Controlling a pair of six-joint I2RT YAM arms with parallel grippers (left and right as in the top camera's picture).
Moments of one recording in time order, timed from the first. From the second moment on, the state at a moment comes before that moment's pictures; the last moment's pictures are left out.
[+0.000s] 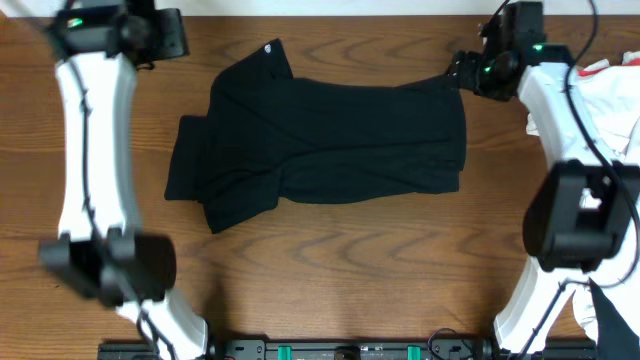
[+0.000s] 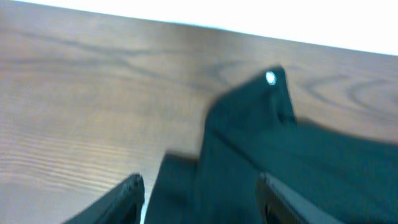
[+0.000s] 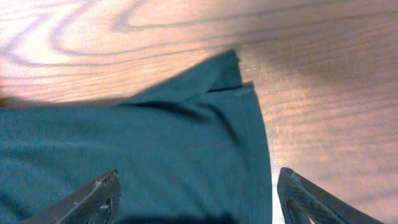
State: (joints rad) left arm 0.09 1.88 2.12 -1.13 0.04 -0.07; right arm -0.03 2.05 1.77 -0.79 -0.23 0.22
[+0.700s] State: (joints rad) left arm 0.04 1.67 1.95 -1.70 0.03 -0.14; right arm 0.10 1.81 1.66 -1.27 -0.26 0.14
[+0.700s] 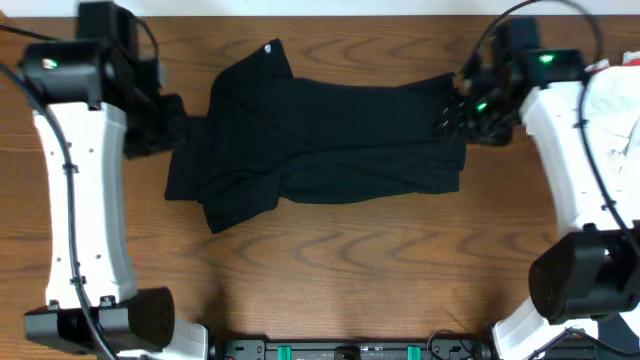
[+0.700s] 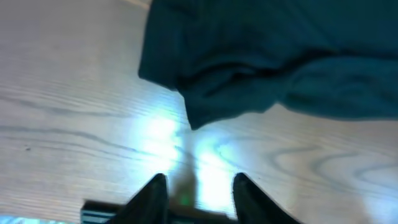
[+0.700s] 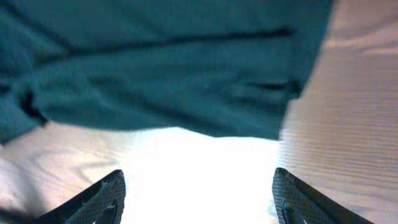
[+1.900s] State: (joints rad) left arm -0.23 1.49 0.82 -0.70 0.13 -0.24; right arm 0.17 1.81 1.33 -0.98 -0.33 0.19
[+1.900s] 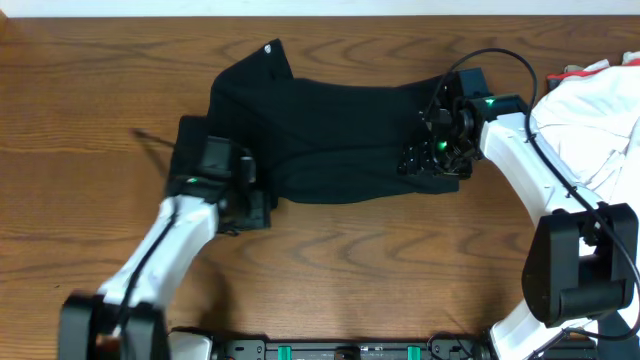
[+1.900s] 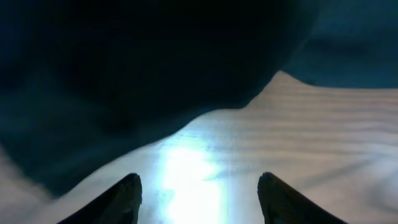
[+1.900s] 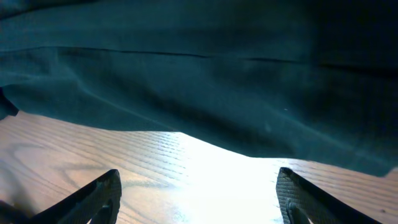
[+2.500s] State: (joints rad) left arm -0.38 1.63 0.82 -0.48 -0.11 -0.22; right arm 0.14 1.81 1.33 -0.98 -0.34 0.19
